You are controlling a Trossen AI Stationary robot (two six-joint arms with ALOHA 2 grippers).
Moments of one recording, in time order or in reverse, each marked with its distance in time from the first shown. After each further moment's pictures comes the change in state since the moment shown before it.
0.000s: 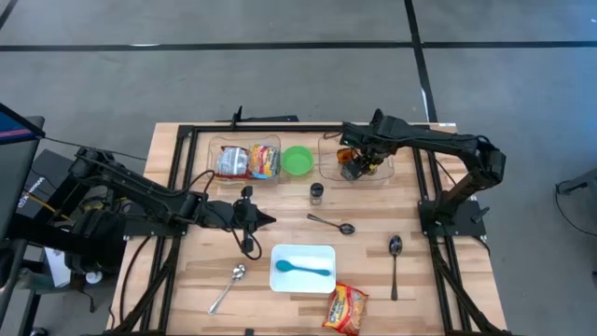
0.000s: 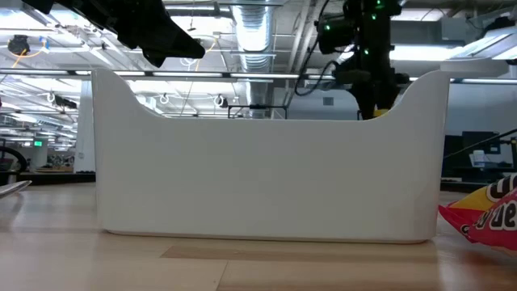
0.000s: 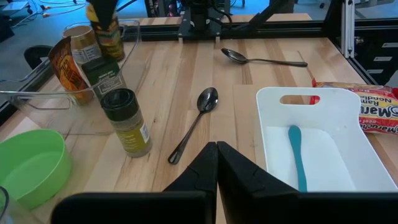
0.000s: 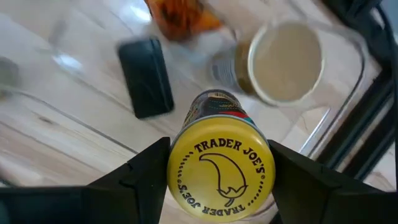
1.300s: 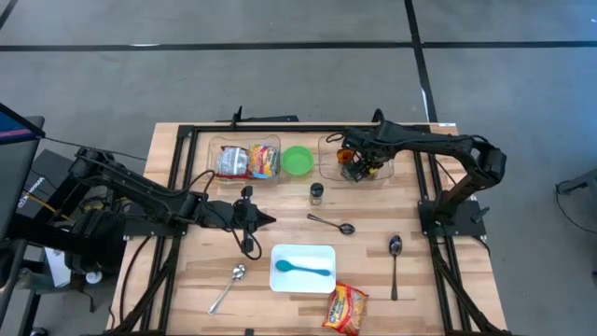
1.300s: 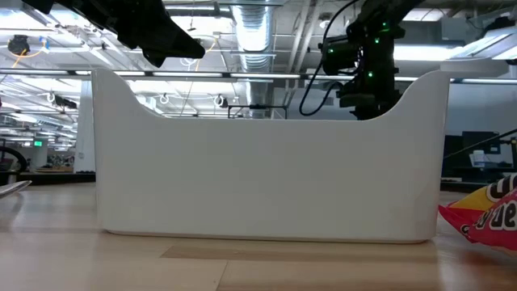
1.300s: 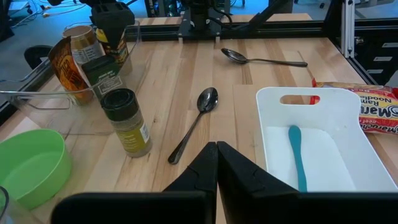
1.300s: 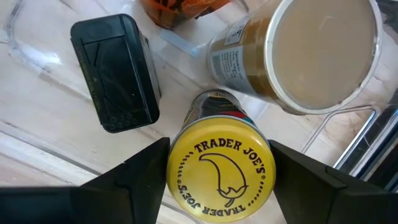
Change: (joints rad) left arm 0.000 0.000 0.000 0.000 0.000 0.000; right arm -0.042 0.001 -0.164 0.157 -0.029 -0.029
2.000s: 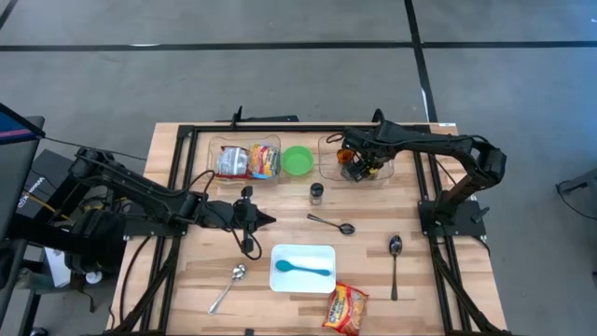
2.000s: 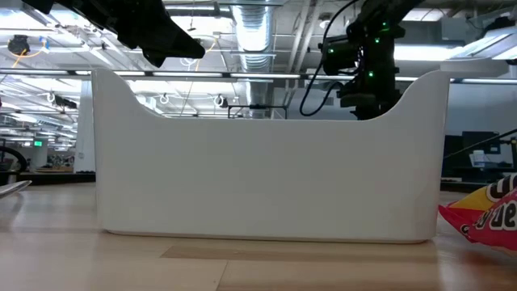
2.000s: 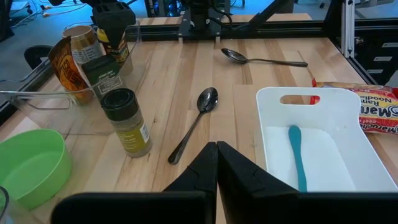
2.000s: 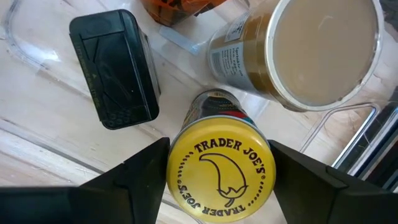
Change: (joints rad) left arm 0.000 0.000 0.000 0.000 0.000 0.000; right arm 0.003 0.000 0.000 -0.007 0.000 0.001
